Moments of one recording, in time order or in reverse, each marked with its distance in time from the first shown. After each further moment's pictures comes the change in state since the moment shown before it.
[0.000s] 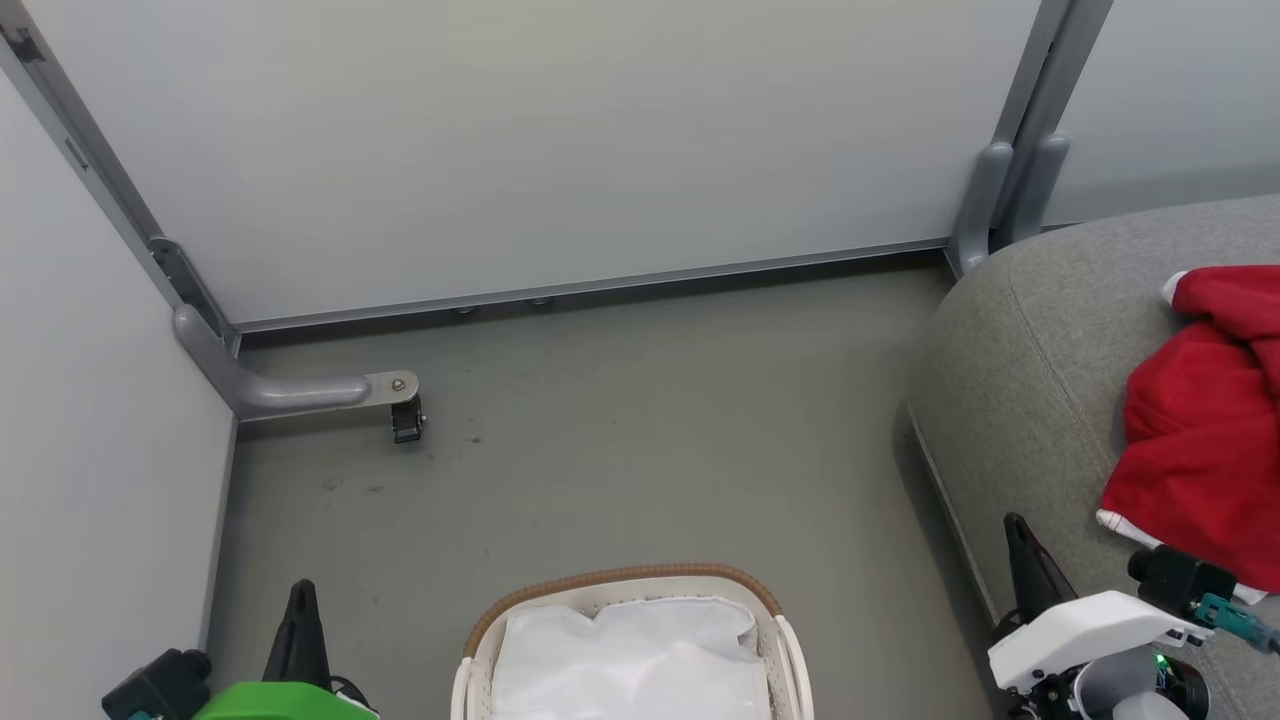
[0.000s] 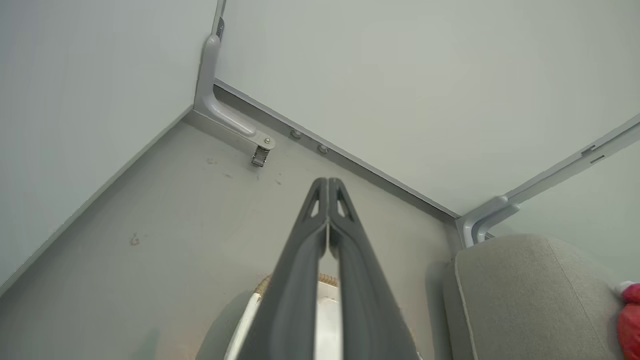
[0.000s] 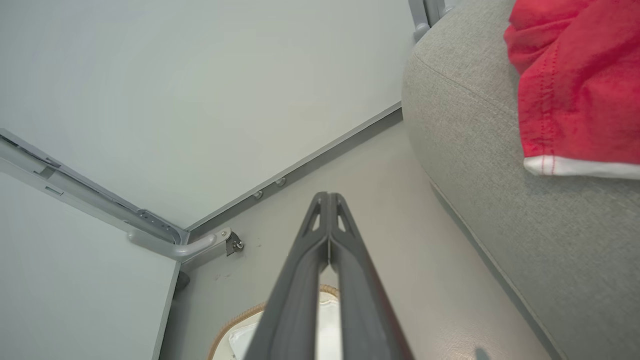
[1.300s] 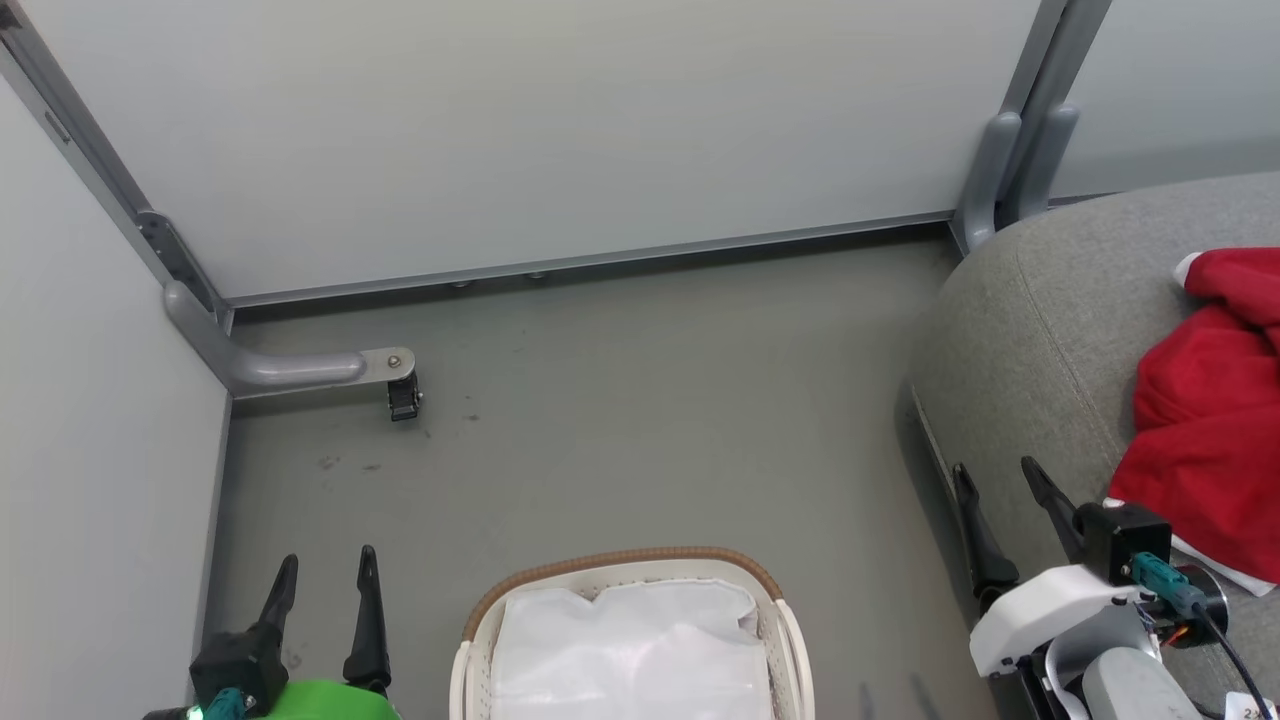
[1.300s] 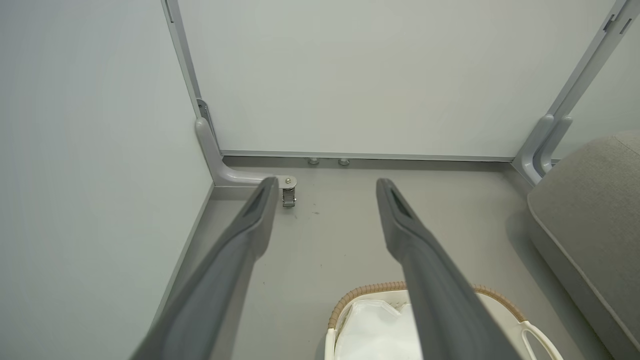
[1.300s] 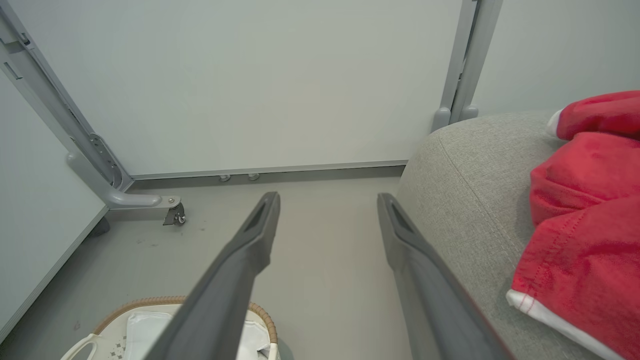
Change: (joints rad) left arm -0.018 0.007 -0.033 -0.008 0.473 0.012 -0.120; right arm -0.081 -0.024 0.023 0.019 -0.444 0.000 -0.120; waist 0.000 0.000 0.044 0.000
